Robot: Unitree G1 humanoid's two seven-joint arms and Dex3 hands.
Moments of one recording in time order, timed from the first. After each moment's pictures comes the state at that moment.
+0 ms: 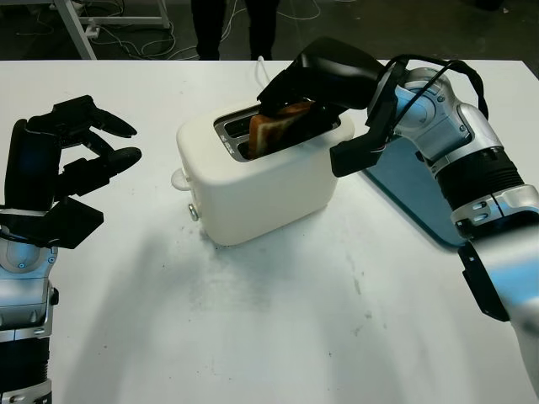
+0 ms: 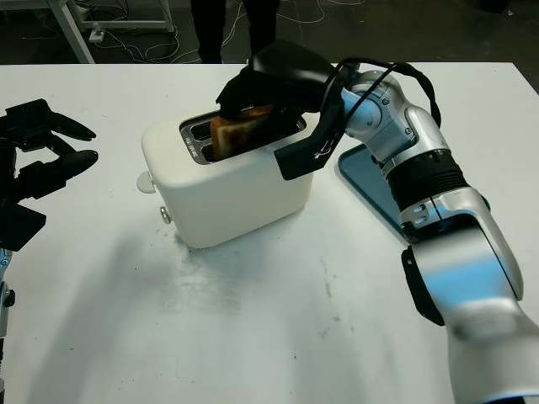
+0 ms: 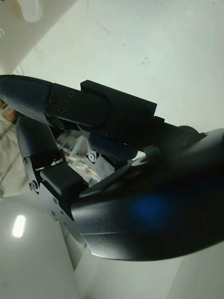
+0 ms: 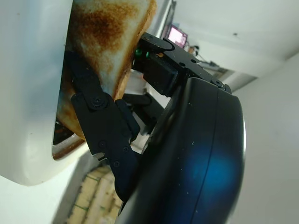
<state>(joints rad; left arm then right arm) -0.21 0.48 0.26 -0.07 0.17 -0.31 -0.04 -1.14 -0.48 0.38 0.70 -0.54 -0.71 0.36</state>
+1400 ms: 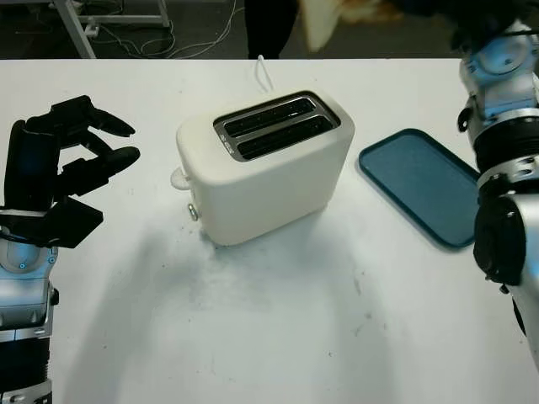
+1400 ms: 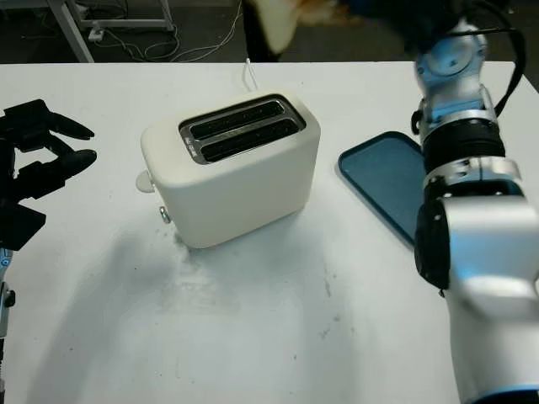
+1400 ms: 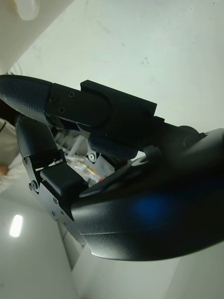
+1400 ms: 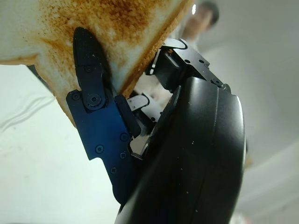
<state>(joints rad) -0.20 0.47 0.26 -0.06 0.17 -0.31 -0.02 -1.30 -0.47 -0.08 1.15 -0.11 -0.41 0.13</state>
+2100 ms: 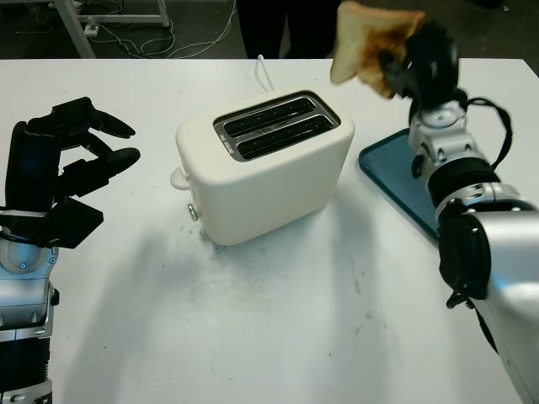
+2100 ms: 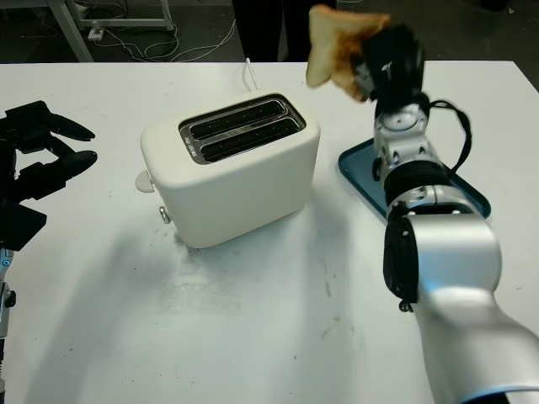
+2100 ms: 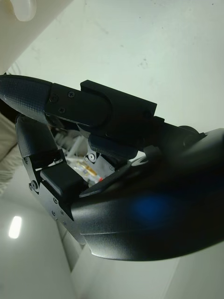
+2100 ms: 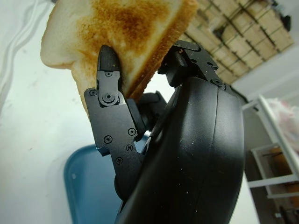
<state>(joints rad) -0.20 0.47 0.26 -0.05 0.17 -0.31 -0.02 -1.18 -0.32 -0.11 1.33 -0.14 -0.13 -0.22</state>
